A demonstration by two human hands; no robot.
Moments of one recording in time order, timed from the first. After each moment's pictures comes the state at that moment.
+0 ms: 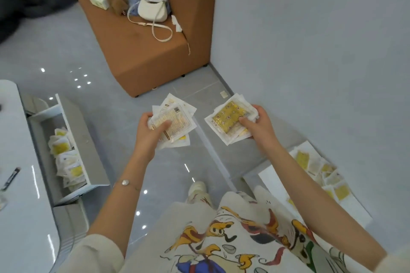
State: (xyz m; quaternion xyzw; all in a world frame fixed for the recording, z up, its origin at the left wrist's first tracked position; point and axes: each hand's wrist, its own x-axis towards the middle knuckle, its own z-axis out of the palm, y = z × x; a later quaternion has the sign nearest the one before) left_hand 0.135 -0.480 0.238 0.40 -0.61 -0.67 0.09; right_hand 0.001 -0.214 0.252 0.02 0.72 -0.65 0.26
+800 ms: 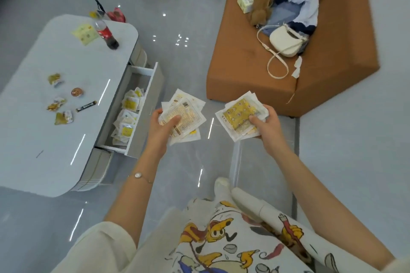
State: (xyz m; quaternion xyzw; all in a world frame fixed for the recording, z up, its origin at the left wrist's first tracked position) left_hand 0.106 -0.681 0.228 0.58 -0.38 -0.63 0.35; right_hand -0.161 -0.574 0.243 -0.19 0.68 -0.53 0.47
